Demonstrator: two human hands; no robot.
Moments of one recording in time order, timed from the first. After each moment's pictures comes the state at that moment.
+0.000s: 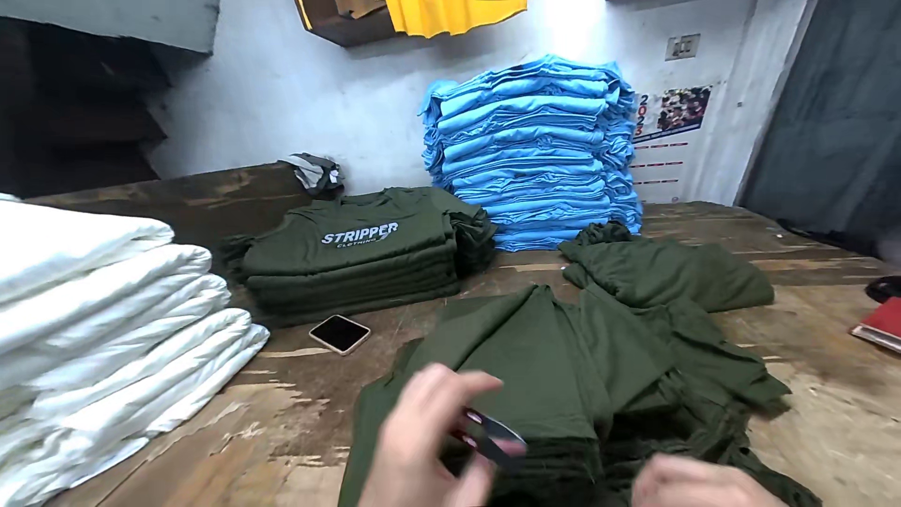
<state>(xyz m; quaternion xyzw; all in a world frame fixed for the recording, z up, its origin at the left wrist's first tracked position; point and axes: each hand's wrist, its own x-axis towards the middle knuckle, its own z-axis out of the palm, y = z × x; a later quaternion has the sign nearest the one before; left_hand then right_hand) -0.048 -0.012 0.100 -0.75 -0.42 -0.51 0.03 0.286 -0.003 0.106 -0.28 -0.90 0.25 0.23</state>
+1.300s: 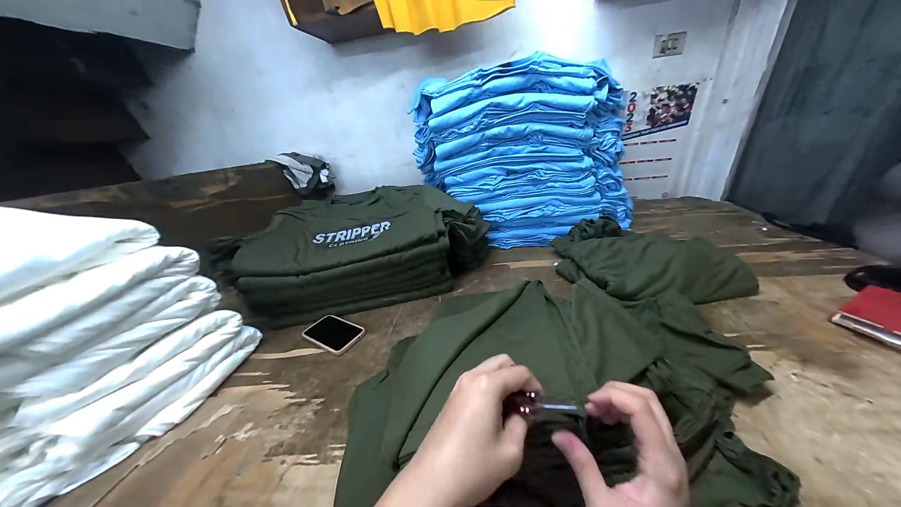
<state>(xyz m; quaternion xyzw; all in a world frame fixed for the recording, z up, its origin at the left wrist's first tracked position) -0.009 0.020 0.110 -0.80 -0.42 -0.40 -0.15 0.192 0.007 0.061 -0.36 -0.70 0.04 0.61</state>
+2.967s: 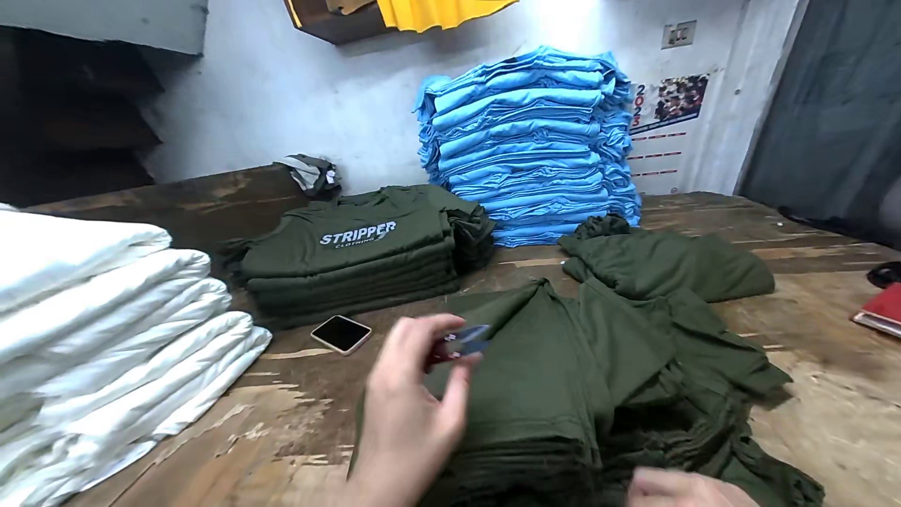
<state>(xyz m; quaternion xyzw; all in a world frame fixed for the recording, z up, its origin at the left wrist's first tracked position) -0.054 0.018 0.112 -0.67 -0.50 -0.55 0.08 0.263 -0.016 0.092 -0.37 -0.90 0.17 0.16</state>
